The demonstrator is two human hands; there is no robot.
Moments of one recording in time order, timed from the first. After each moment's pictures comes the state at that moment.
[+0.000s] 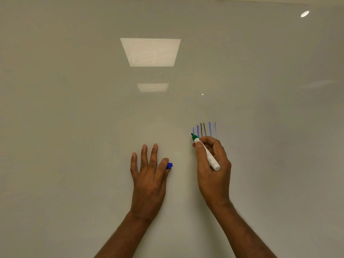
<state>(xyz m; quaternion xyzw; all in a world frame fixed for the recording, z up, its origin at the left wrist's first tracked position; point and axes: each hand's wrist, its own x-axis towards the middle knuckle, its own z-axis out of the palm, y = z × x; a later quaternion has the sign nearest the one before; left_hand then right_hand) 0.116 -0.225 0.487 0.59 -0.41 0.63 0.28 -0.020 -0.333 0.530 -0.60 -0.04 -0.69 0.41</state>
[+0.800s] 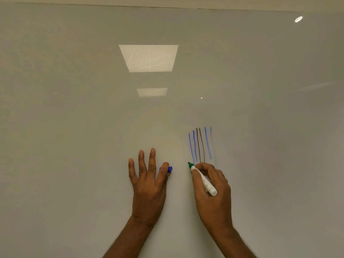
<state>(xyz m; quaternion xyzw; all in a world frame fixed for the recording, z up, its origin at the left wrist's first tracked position) 0.118 -0.237 0.488 0.59 -0.40 0.65 0.26 -0.024 -0.344 0.485 -0.65 0.02 -0.68 0.35</state>
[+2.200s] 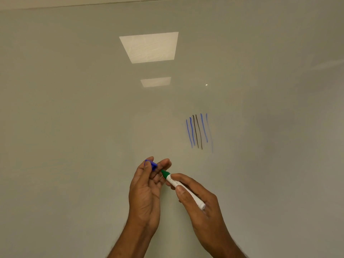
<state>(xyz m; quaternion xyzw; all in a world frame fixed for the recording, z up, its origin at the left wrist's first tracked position) -0.017 -0.182 0.498 0.35 -0.25 -0.03 0.90 -0.100 -0.277 0.454 -0.68 -0.14 -0.45 0.57</state>
